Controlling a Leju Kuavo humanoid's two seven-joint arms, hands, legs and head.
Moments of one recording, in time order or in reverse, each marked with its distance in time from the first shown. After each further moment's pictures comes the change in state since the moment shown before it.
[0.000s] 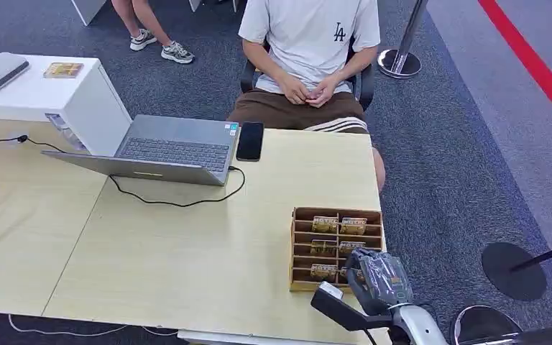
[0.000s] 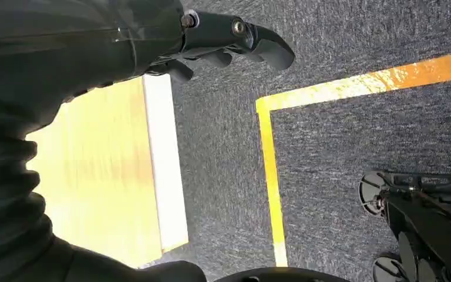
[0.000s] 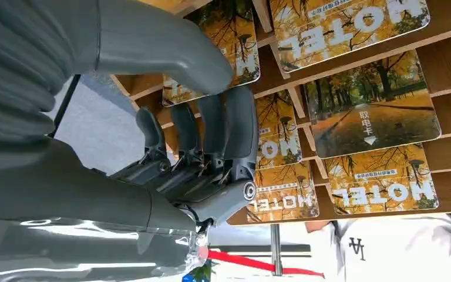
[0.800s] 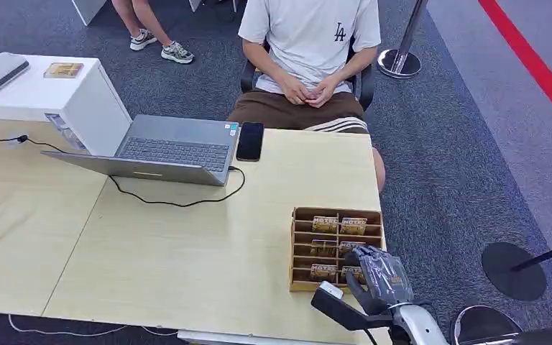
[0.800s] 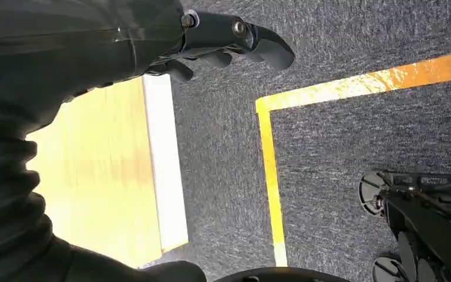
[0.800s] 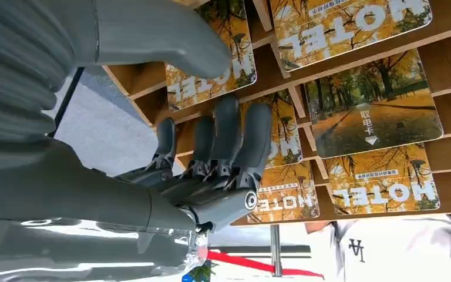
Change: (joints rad) left arm 0.000 0.000 0.000 0.000 0.000 0.000 0.000; right arm 0.000 0.000 0.000 0.000 0.002 -0.006 -0.003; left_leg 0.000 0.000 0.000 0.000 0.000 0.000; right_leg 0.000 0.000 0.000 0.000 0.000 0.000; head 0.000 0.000
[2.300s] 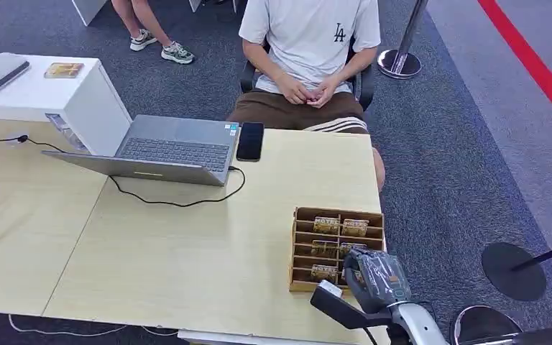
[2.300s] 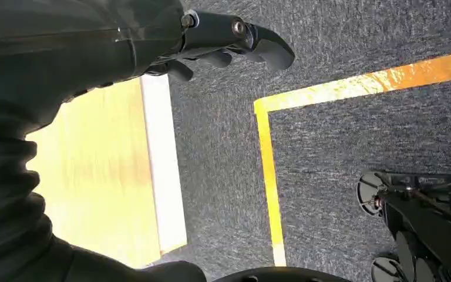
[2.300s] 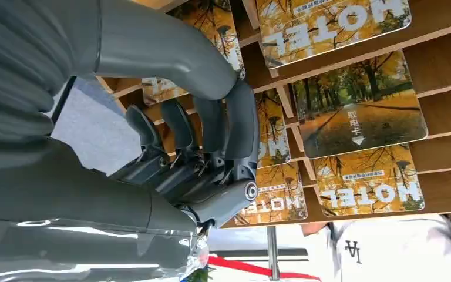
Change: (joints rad) left arm 0.000 0.000 0.000 0.000 -0.002 0.000 0.000; right arm 0.000 0.000 0.000 0.000 0.001 -0.016 -0.008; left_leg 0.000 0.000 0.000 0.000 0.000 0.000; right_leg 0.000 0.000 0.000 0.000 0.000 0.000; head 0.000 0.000
